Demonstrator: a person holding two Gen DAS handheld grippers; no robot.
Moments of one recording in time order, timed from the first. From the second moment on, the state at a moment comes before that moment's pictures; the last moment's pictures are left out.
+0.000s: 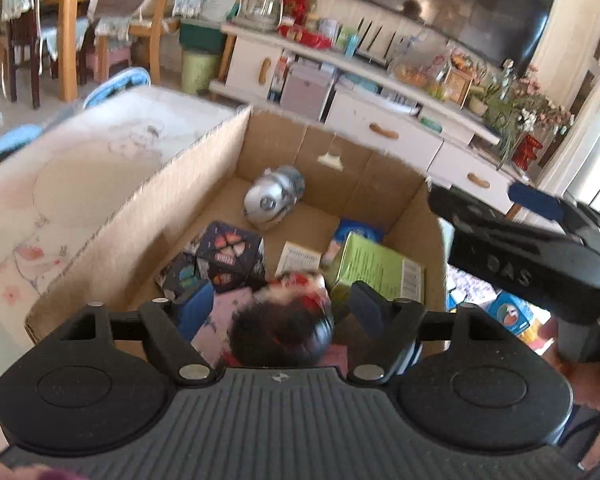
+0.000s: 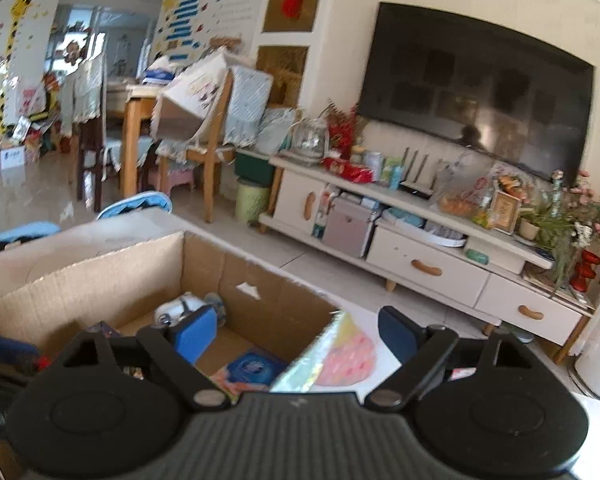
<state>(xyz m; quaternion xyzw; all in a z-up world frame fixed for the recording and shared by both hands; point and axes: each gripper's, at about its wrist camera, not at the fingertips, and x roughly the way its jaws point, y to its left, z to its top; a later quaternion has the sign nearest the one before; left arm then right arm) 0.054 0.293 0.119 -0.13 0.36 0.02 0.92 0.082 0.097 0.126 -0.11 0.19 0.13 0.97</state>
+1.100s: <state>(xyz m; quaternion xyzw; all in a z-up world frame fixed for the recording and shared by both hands) 0.052 0.283 0.121 -0.11 0.34 0.00 0.94 0.018 0.036 0.054 -0.07 0.22 0.07 0.97</state>
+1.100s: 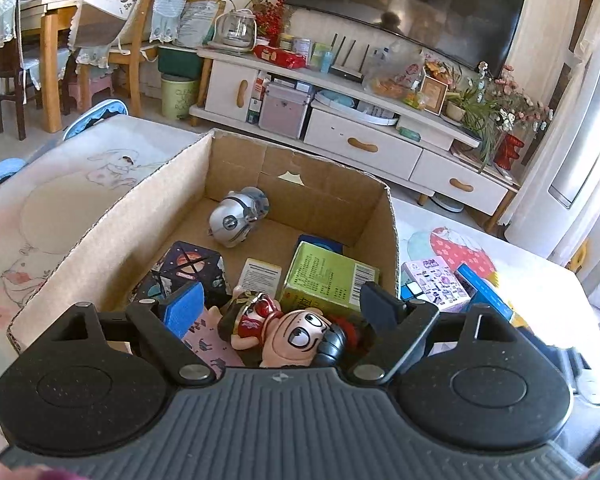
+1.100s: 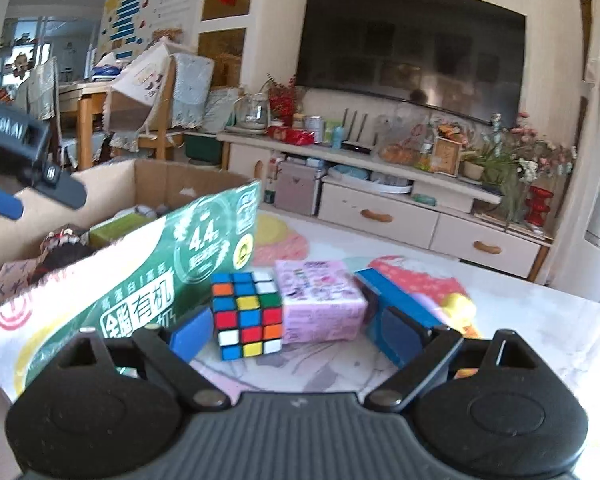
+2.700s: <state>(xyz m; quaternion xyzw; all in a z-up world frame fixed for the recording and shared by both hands) 0.051 0.226 0.115 -0.05 0.32 -0.08 0.94 -0.023 -0.055 0.032 -0.04 0.27 0.00 0.96</state>
